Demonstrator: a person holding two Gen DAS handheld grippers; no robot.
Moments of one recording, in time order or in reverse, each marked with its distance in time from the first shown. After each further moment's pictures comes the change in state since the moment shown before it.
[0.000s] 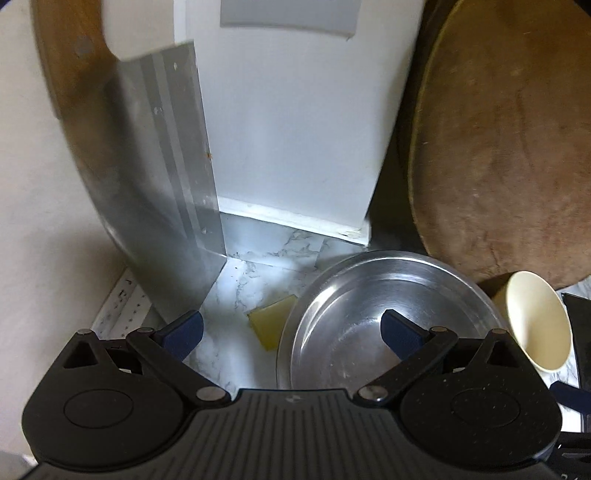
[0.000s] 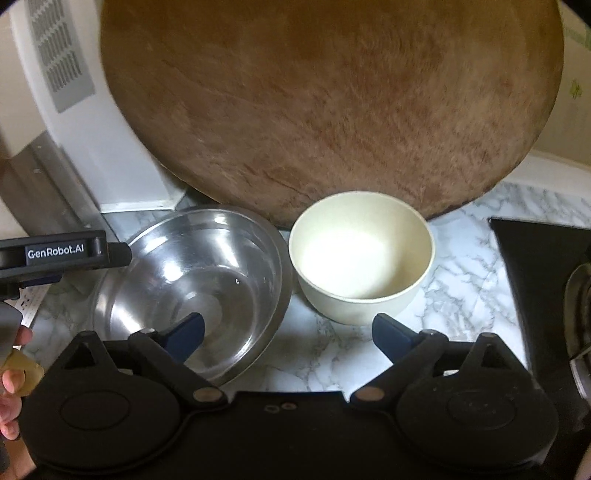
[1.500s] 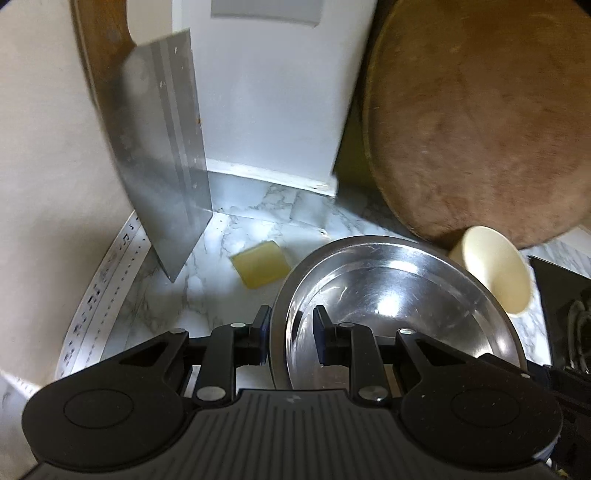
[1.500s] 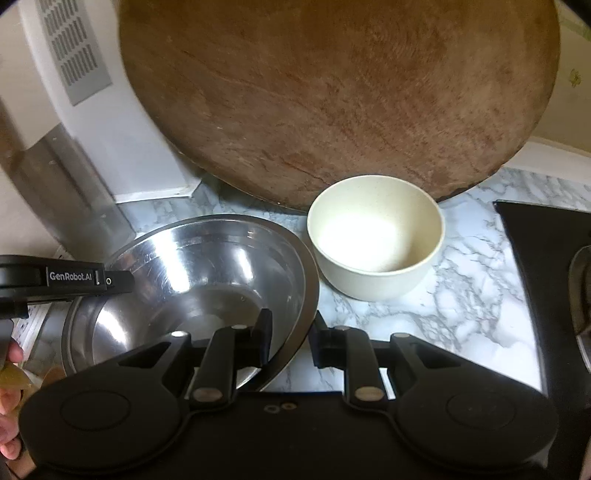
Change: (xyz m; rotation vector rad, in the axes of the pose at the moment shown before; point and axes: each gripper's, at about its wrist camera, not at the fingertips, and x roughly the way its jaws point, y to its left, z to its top) left arm -0.049 -0.009 -0.021 0.030 0.063 -0.064; right arm -0.024 0.014 -0.013 -0.001 0.008 0.012
